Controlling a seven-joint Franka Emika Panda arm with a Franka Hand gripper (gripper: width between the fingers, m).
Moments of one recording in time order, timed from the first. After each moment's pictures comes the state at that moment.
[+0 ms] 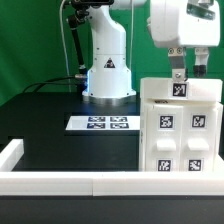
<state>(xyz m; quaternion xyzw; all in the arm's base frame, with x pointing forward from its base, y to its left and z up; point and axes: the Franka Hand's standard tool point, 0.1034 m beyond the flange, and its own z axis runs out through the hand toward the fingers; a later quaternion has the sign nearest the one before) 0.620 0.093 0.171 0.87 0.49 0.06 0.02</state>
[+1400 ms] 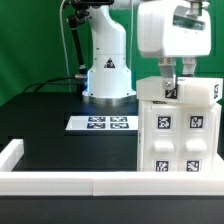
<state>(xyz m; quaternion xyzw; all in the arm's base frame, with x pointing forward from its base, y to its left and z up) 0.615 0.079 0.157 0.91 0.40 0.06 0.02</state>
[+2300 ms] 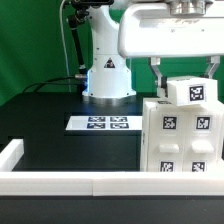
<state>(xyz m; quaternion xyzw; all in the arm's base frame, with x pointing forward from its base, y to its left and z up) 0.620 0.082 0.158 1.00 0.01 0.09 -0.01</state>
